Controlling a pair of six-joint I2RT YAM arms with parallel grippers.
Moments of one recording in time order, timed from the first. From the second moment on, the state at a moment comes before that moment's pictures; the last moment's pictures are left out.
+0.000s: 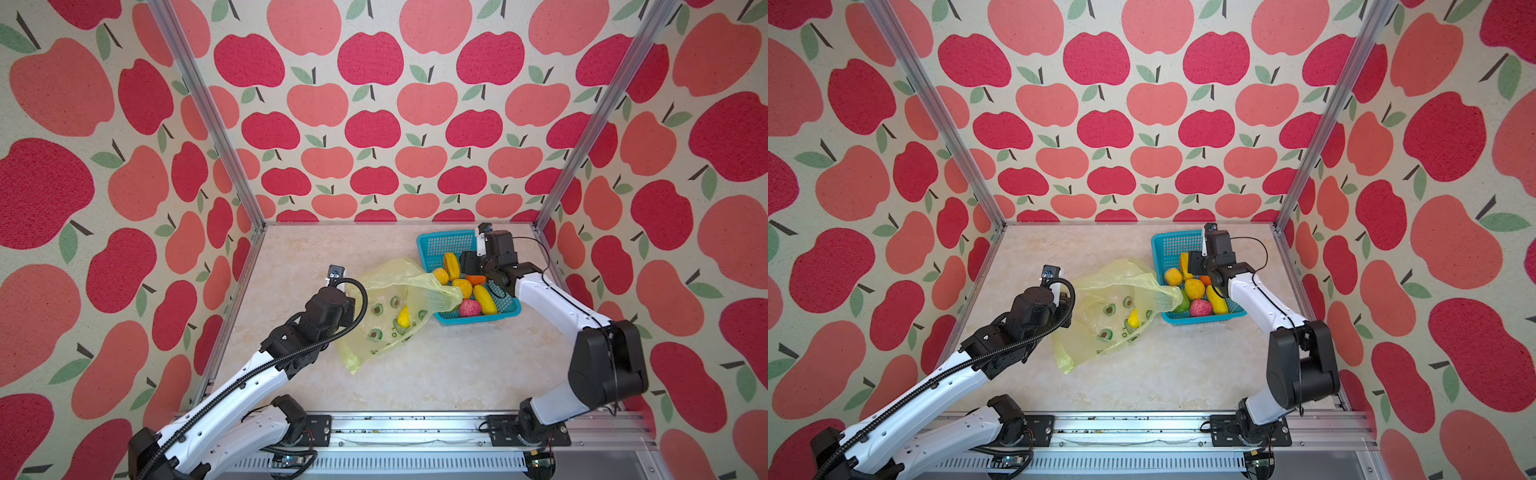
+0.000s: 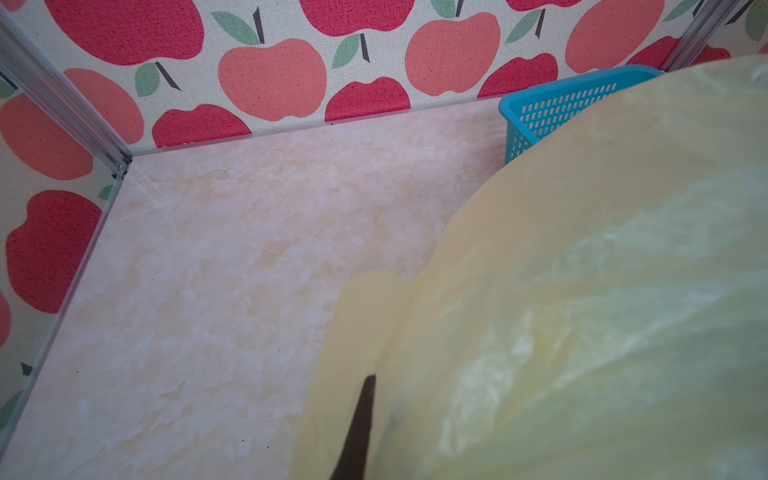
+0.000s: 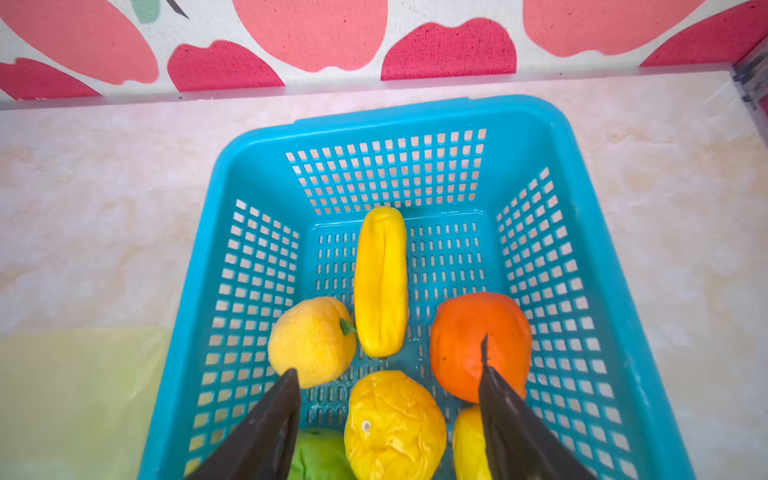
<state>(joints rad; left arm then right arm) -0.70 0.89 0.80 -0.48 -0.43 -0.22 0.34 1.47 1.08 -0.27 0.05 0.20</state>
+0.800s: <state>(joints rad) -0.70 0.89 0.80 -0.48 -0.43 -0.22 0.84 0.73 0.75 -0.08 0.06 -0.04</state>
